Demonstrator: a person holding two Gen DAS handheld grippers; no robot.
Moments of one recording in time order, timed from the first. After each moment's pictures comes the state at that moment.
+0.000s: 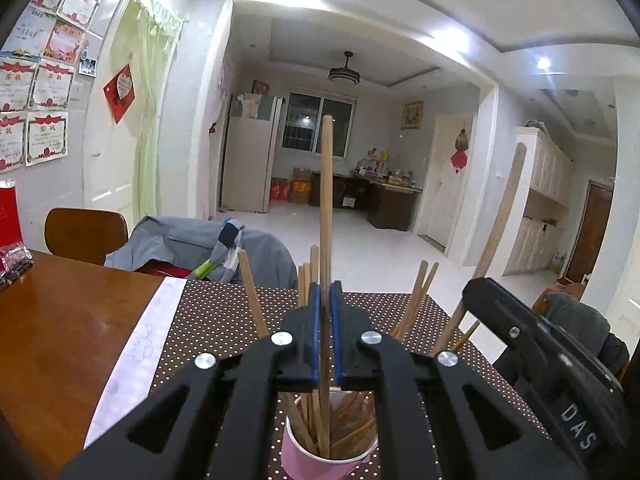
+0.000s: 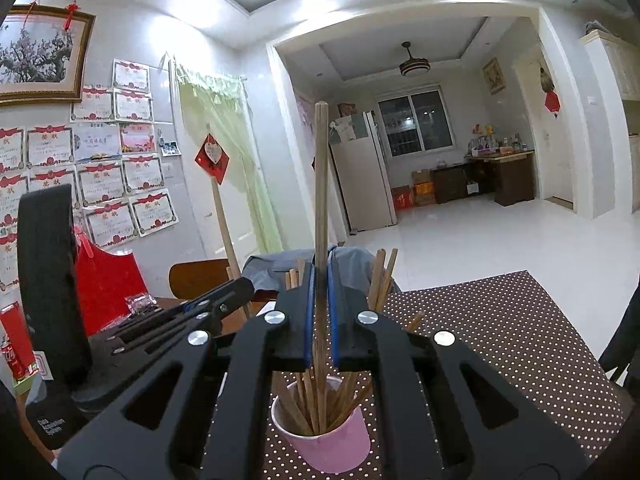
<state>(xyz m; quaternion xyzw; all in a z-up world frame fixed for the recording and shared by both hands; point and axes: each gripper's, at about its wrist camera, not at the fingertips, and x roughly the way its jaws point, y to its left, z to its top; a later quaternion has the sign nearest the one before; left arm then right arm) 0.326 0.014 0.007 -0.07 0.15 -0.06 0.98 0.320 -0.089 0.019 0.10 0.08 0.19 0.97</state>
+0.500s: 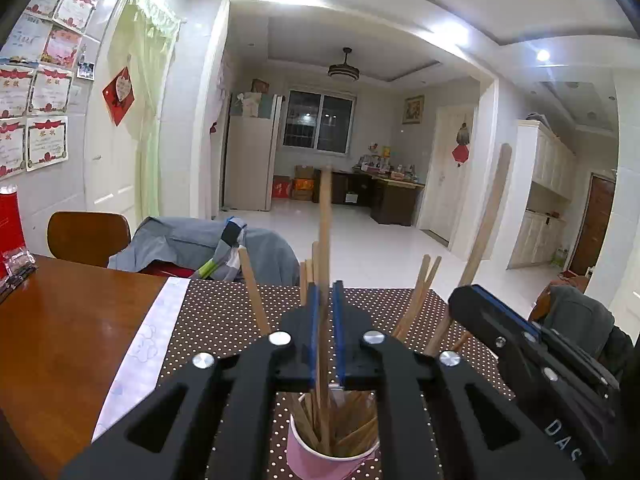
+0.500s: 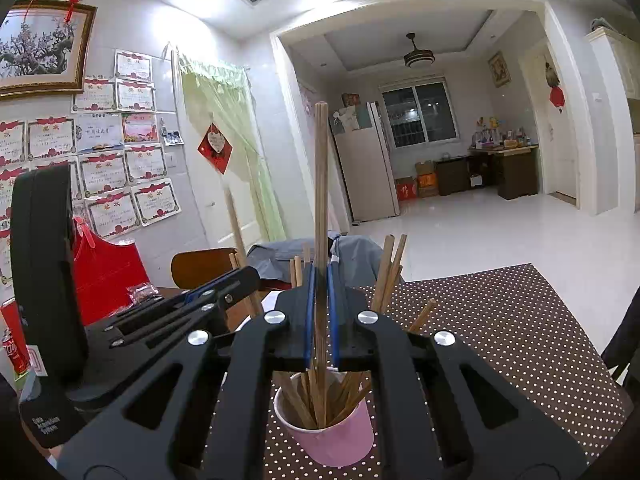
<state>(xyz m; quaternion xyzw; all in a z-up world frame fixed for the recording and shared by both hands) 0.328 0.010 0.007 -0.05 0.16 -0.05 0.98 0.325 -0.085 0.016 0.10 0.09 0.20 0.97</state>
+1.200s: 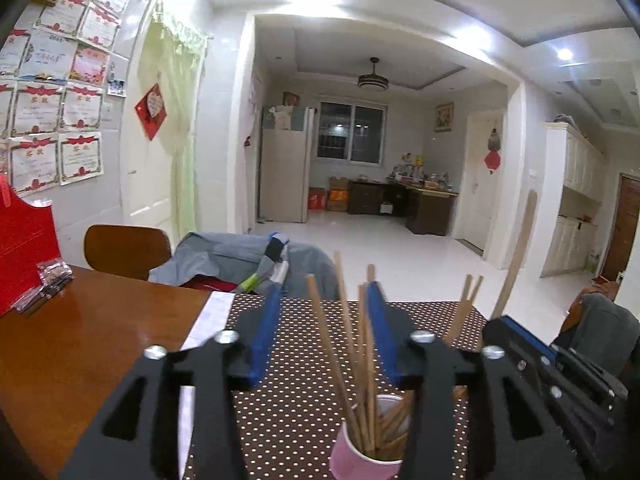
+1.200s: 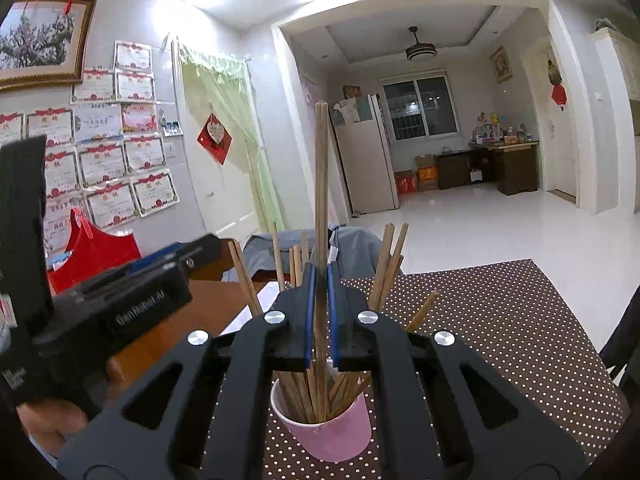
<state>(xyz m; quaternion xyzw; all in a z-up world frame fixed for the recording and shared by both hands) 0.316 0.036 0.024 -0.04 0.14 0.02 0.99 0.330 -0.081 0.009 0.09 0.11 0.20 0.97</state>
